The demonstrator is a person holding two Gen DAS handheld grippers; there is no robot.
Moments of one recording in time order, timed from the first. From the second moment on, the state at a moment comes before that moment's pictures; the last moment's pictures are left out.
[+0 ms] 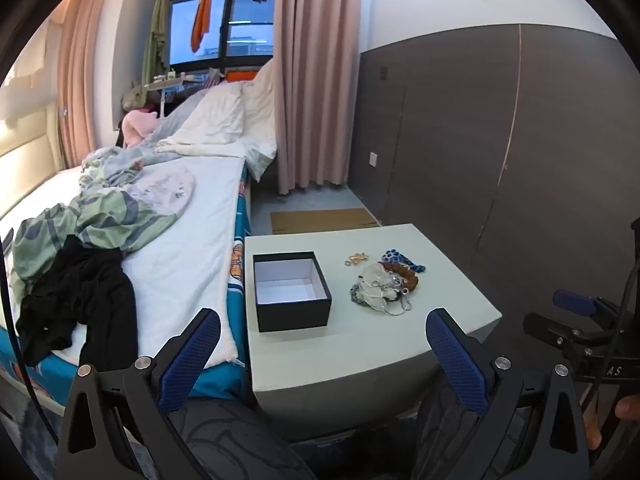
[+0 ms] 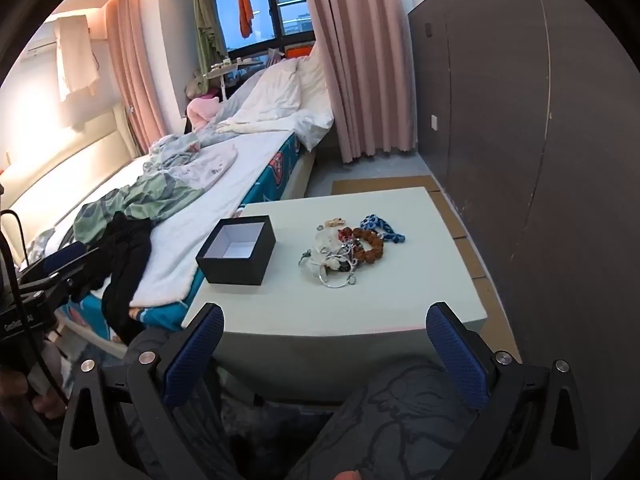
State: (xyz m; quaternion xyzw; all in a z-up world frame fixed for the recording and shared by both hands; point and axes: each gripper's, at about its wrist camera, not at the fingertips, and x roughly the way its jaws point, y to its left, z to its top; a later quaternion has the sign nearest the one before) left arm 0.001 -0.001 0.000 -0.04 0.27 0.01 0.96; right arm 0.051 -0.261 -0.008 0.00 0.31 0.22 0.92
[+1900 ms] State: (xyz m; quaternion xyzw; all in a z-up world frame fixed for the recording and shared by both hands) left arm -0.007 -0.003 0.003 -0.06 0.25 0.00 0.97; right arm 0.045 -0.266 -0.005 0.00 0.31 0.20 0.93
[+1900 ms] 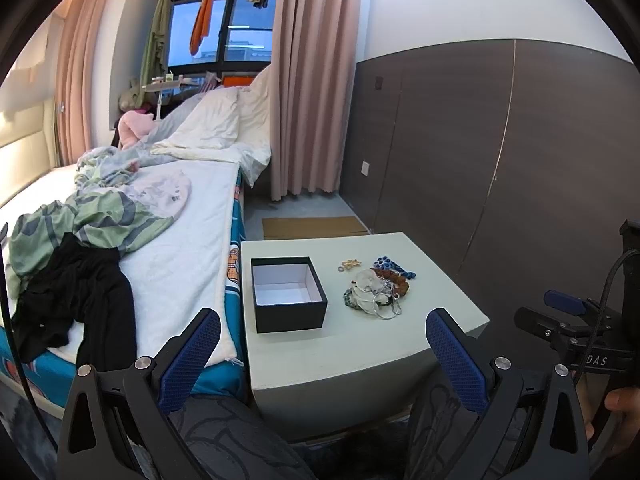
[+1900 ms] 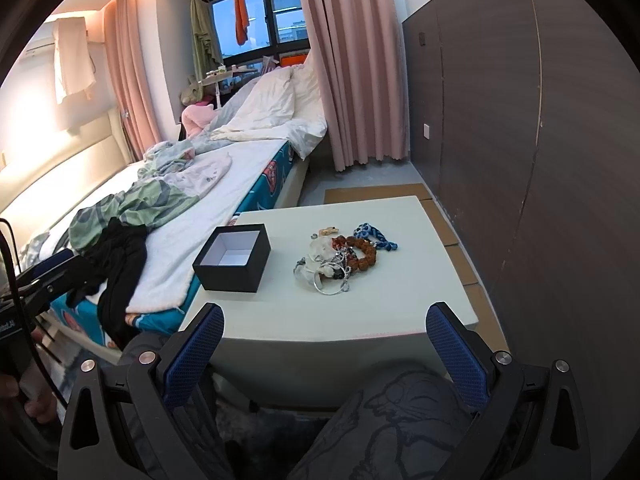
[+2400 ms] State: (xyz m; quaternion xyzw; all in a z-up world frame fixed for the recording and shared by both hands) left arm -0.011 -0.004 0.004 -0.06 0.25 -0.01 0.97; right arm 0.046 -0.266 -0.004 0.00 0.31 0.20 0.93
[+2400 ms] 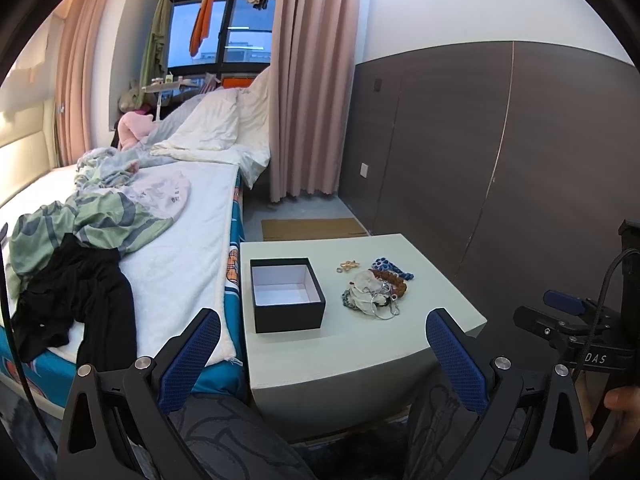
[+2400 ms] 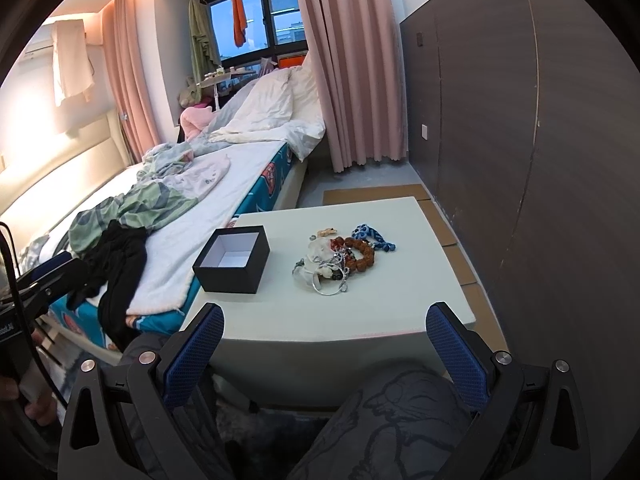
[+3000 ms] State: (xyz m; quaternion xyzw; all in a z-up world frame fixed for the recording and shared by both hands) left arm 0.005 -0.011 0.007 -0.05 0.27 -0.02 0.96; right arm 0.053 -0.272 -0.002 0.01 0.31 0.20 0.93
